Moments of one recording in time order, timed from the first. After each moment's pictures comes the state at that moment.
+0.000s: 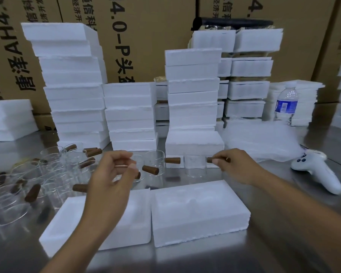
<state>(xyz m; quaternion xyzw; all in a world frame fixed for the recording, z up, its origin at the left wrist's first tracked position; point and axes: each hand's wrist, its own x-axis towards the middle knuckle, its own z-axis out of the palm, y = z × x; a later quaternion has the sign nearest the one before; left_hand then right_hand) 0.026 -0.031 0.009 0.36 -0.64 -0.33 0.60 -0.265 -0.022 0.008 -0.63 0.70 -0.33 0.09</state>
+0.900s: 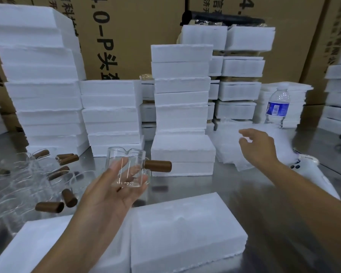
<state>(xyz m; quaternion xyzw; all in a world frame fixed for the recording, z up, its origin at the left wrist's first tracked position) -0.005 -0.050 0.010 0.20 -0.38 -0.72 0.54 -0.340 -0.051 0.023 -0.42 0.77 -0.48 -0.04</state>
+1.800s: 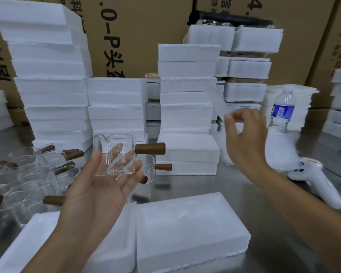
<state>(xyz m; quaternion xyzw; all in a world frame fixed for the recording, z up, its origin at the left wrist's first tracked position) 0.011 -0.055 0.018 0.10 -0.37 -0.76 0.53 -0.258 -0.045 0.054 -0.49 0.62 -0.58 -0.21</state>
